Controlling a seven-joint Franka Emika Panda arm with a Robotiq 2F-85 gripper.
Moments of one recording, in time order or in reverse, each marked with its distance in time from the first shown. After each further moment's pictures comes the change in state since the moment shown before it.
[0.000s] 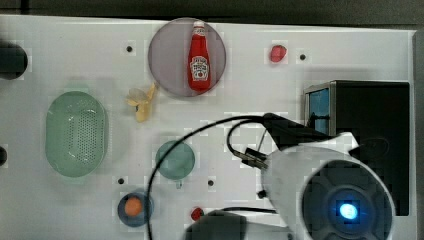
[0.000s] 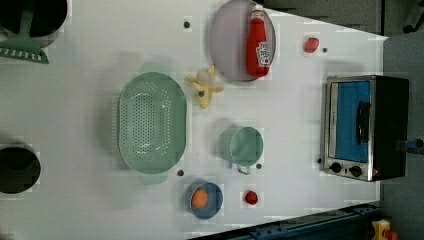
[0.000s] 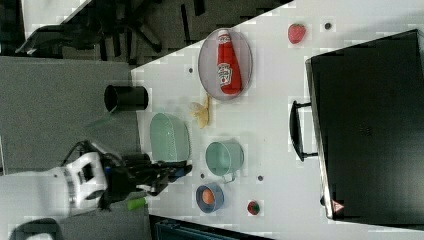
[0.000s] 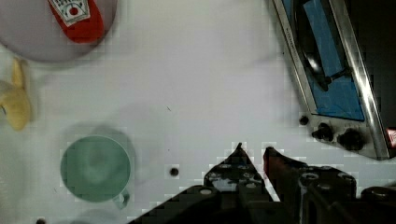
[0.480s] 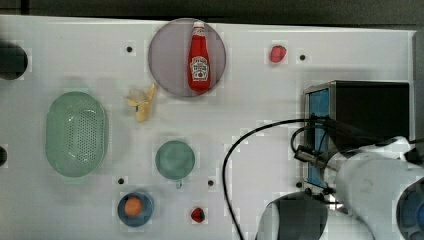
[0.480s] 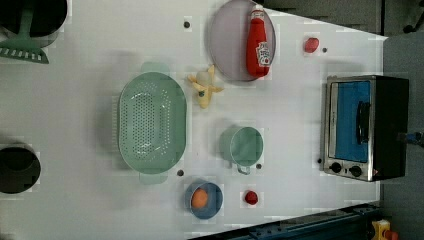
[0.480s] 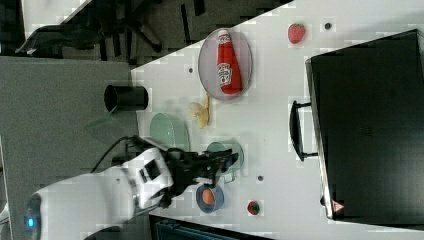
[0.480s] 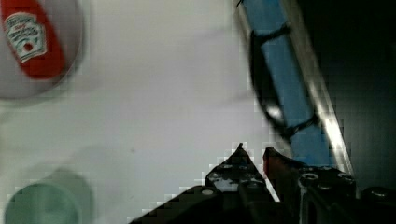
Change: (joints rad) arm -0.053 0.074 -0.167 -0.084 -0.002 0.259 -0.209
